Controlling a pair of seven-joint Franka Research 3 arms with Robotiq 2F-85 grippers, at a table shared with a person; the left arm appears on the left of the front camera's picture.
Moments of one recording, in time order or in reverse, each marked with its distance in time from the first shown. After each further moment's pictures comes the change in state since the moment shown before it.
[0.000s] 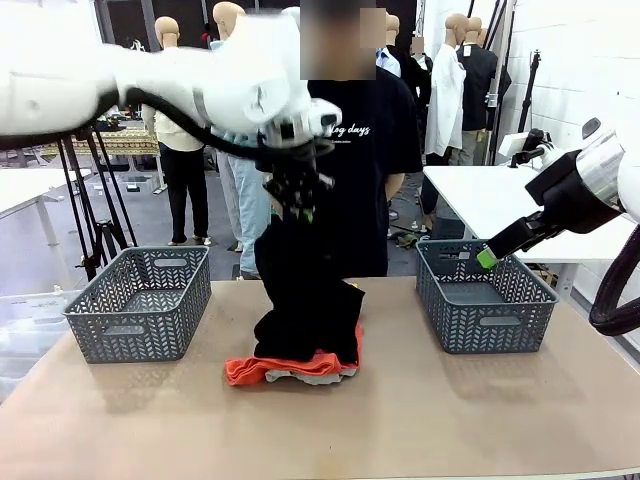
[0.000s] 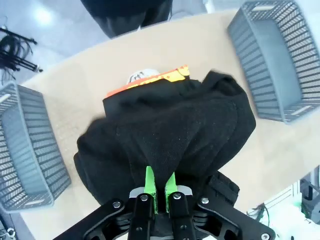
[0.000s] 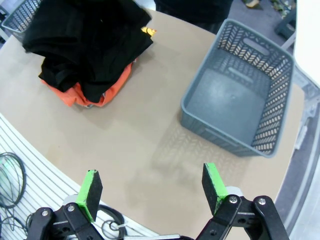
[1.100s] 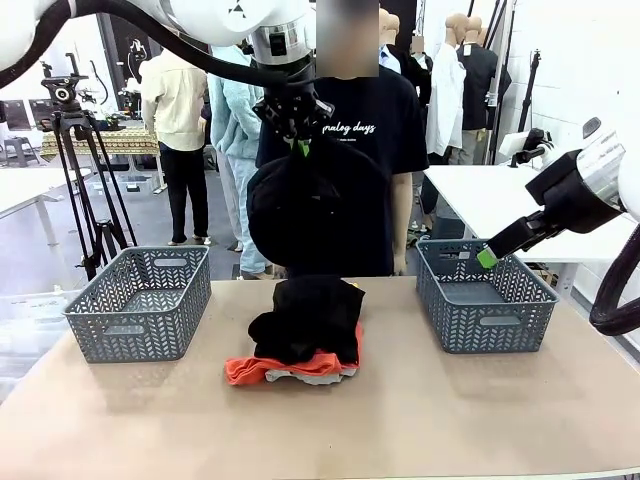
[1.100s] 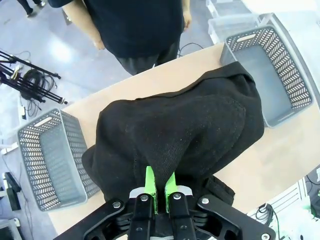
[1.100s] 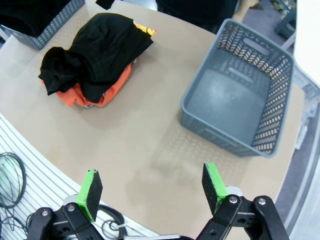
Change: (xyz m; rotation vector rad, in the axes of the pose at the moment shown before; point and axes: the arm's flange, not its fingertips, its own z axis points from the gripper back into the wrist) left arm -0.004 -0.017 0.111 0.081 -0.160 -0.081; right arm 0.000 0.000 0.000 0.000 0.000 0.000
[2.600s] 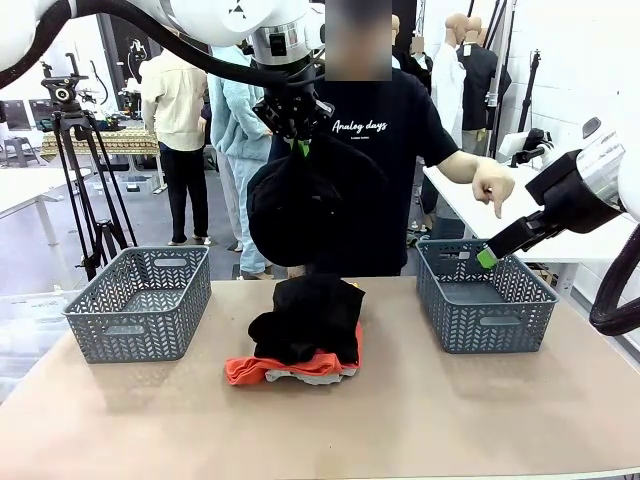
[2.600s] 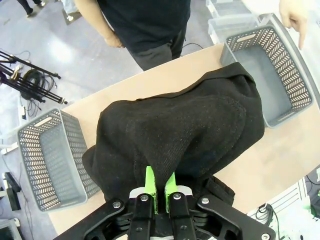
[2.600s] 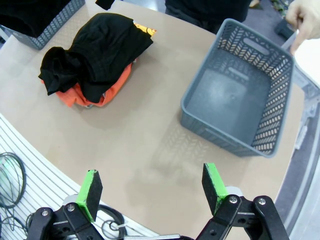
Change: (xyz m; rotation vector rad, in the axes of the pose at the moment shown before) left arm 0.000 0.000 0.000 0.000 0.000 0.000; right arm 0.000 0.000 0.000 0.000 0.000 0.000
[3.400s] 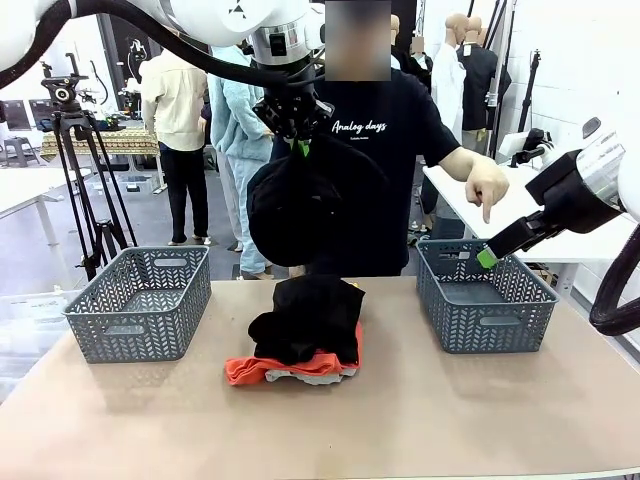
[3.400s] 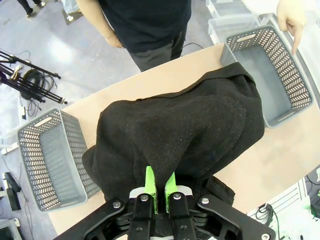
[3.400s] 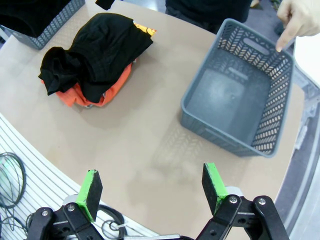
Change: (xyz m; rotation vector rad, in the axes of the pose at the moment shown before) left arm 0.000 0.000 0.000 0.000 0.000 0.000; right arm 0.000 0.000 0.000 0.000 0.000 0.000
